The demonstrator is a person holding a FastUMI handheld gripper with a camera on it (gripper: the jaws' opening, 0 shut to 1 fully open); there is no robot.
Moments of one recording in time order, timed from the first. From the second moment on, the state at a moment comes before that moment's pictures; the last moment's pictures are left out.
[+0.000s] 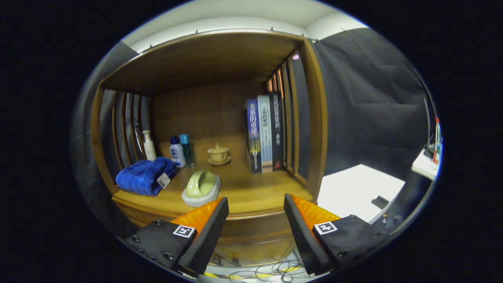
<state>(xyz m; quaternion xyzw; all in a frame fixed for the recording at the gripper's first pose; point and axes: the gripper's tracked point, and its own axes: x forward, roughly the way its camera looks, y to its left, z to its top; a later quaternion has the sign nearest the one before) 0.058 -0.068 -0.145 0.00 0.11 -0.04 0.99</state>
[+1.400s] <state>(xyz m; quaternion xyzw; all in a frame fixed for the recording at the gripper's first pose) 0.002 -0.040 -0.039 -0.02 0.07 0.00 1.00</state>
